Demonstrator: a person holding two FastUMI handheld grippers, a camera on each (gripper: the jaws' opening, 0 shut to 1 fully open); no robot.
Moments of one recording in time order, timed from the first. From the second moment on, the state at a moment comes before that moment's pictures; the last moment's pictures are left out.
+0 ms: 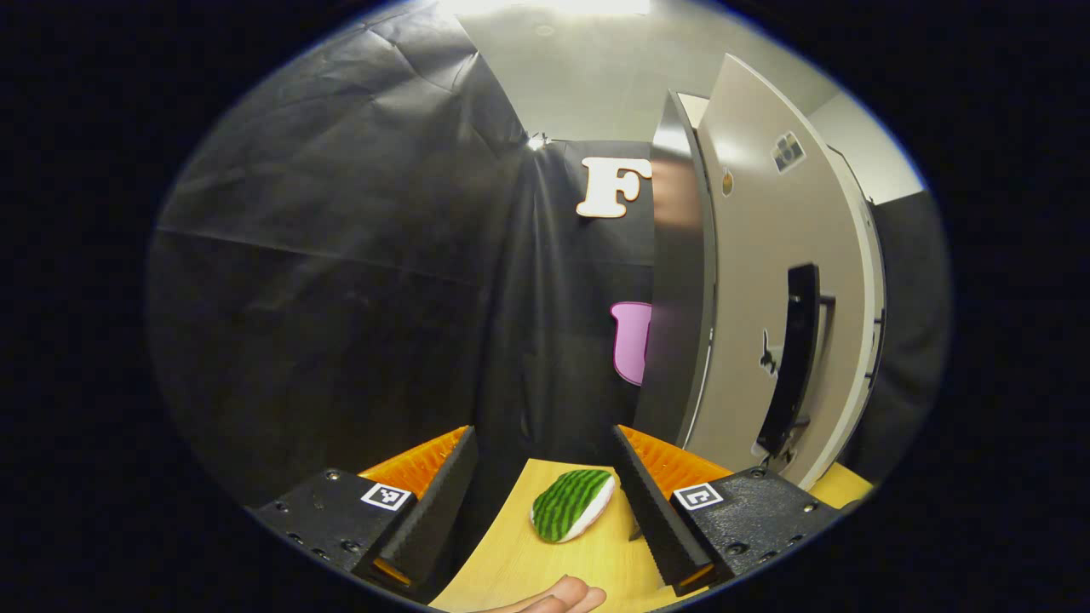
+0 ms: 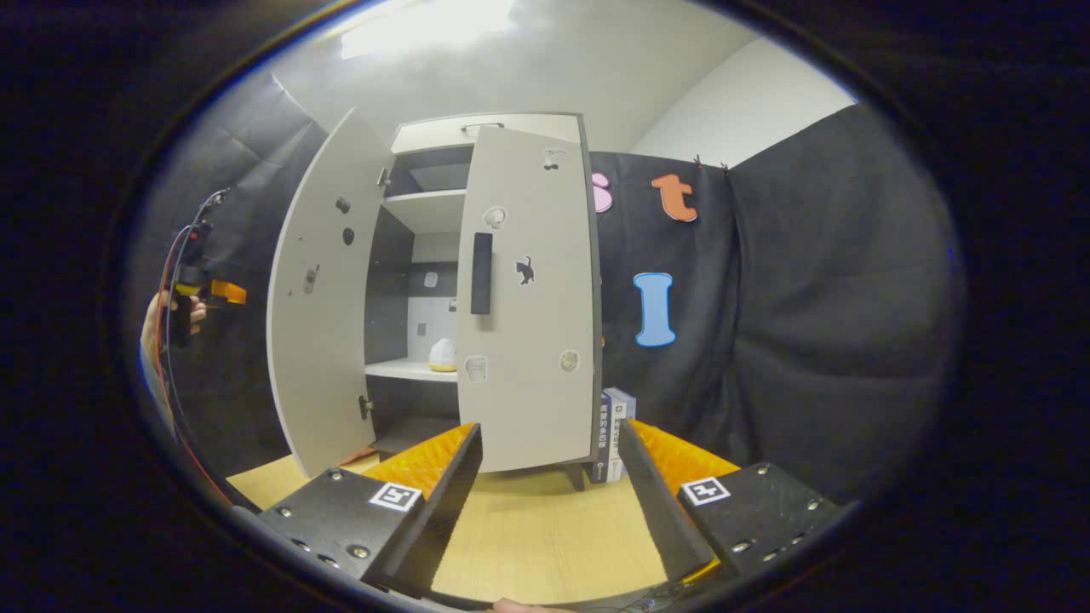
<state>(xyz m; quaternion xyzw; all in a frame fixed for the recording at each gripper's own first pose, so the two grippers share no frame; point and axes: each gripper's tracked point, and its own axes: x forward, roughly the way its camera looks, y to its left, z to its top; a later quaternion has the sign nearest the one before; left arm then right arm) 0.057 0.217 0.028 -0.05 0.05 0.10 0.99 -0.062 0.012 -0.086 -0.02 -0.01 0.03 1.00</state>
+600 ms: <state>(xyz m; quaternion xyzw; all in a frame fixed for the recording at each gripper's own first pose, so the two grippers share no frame) 0.064 0.120 0.036 -0.05 0.12 0.03 0.99 -0.089 0.039 -0.088 0.02 -0.02 0.11 0.99</state>
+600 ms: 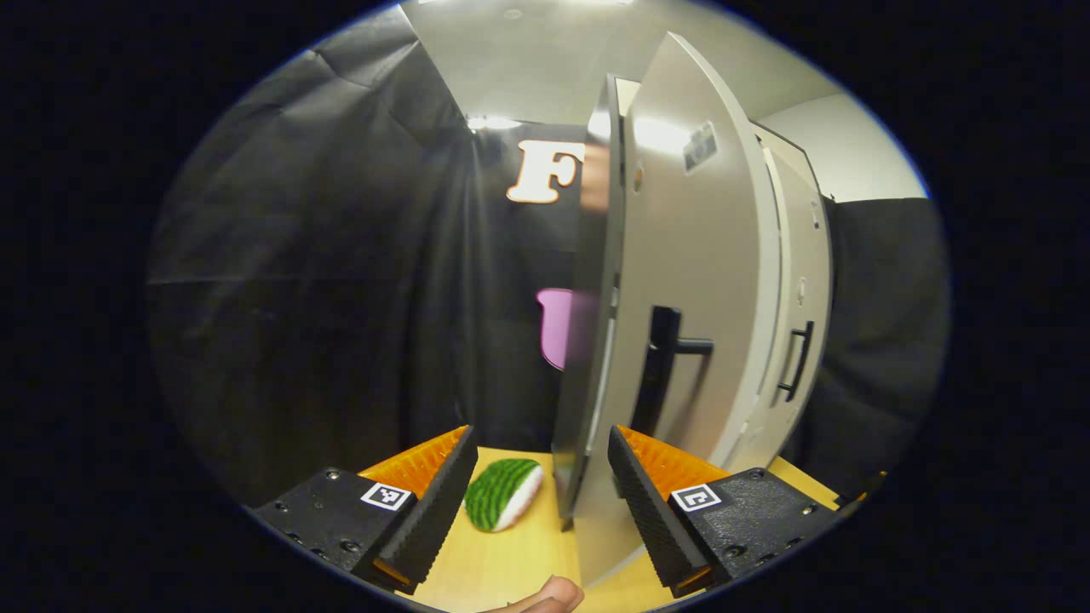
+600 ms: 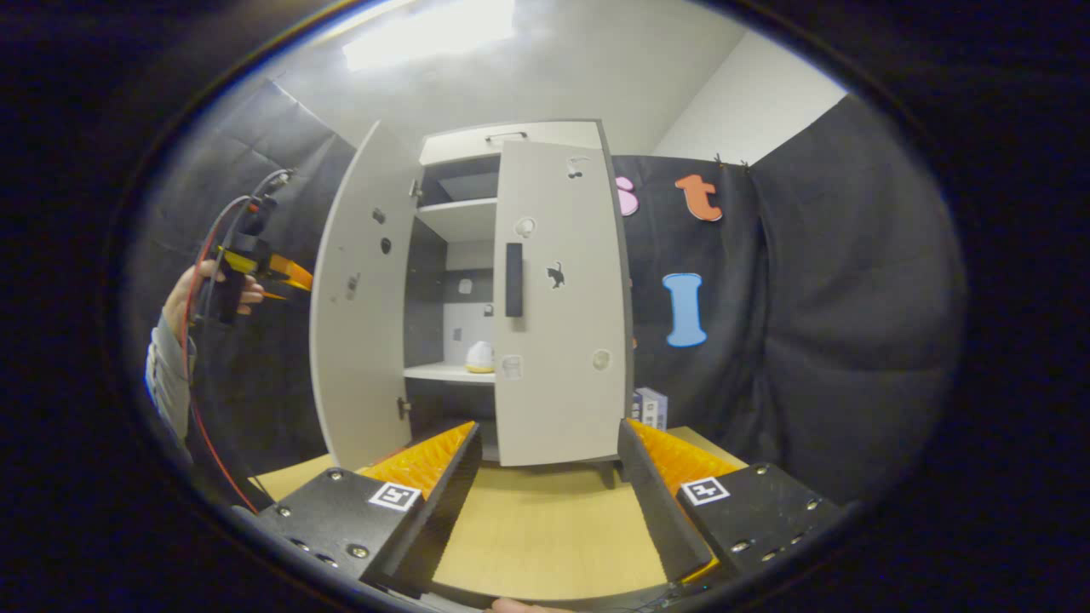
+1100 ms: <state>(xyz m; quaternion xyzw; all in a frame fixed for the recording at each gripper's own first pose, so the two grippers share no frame) 0.070 0.094 0.062 0.00 0.08 0.06 1.00 -0.090 0.025 -0.105 0.03 -0.01 0.11 0.99</state>
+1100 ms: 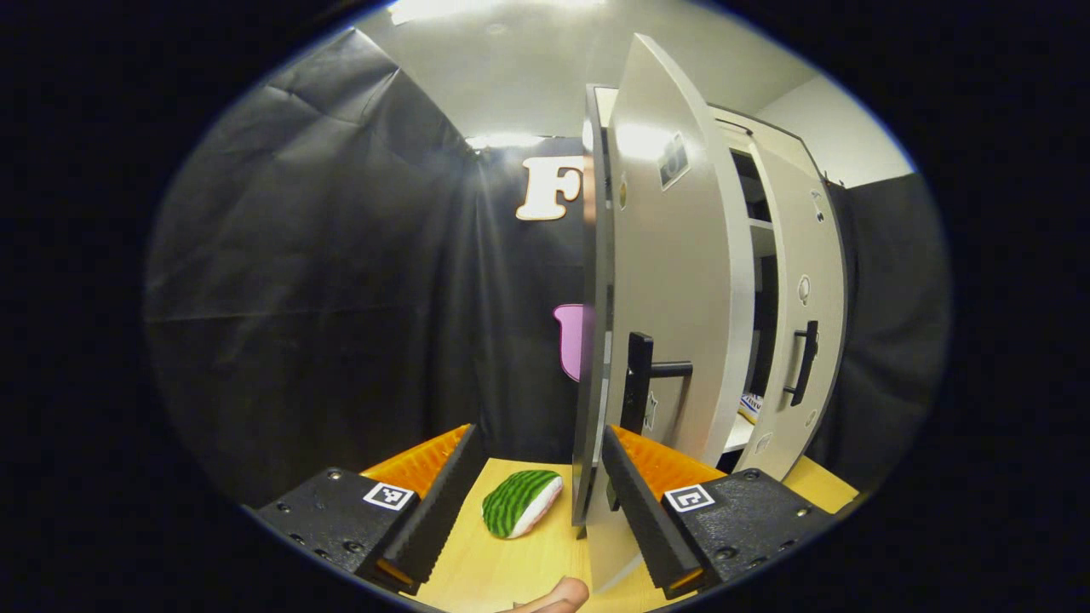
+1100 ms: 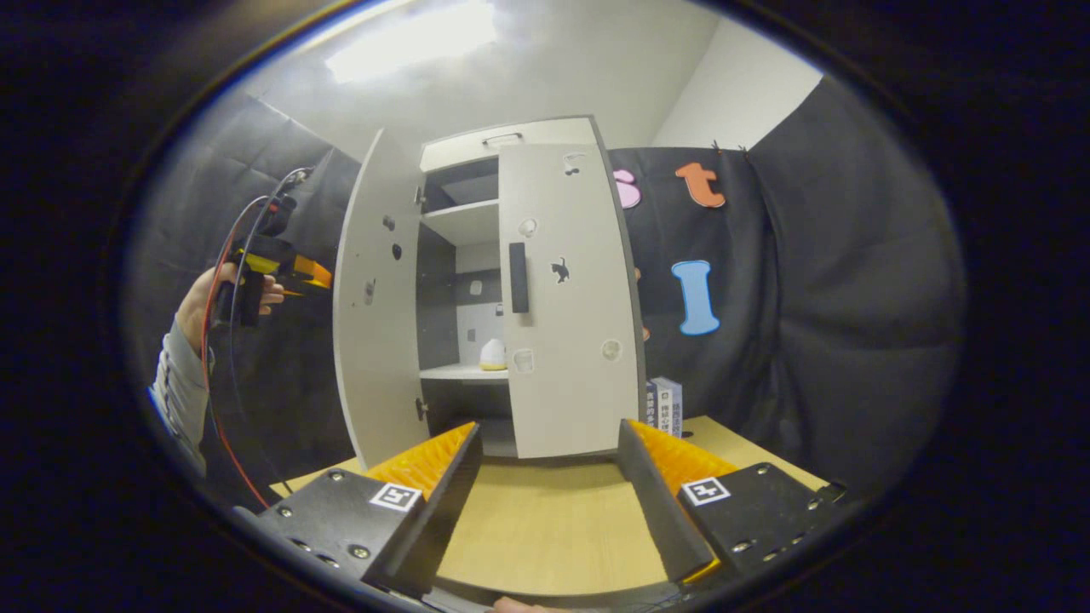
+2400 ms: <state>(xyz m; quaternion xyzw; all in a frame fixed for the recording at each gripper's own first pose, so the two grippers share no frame) 0.126 -0.078 0.063 0.00 0.05 -0.06 1.00 -0.079 -0.026 -0.123 0.02 0.01 0.01 1.00</state>
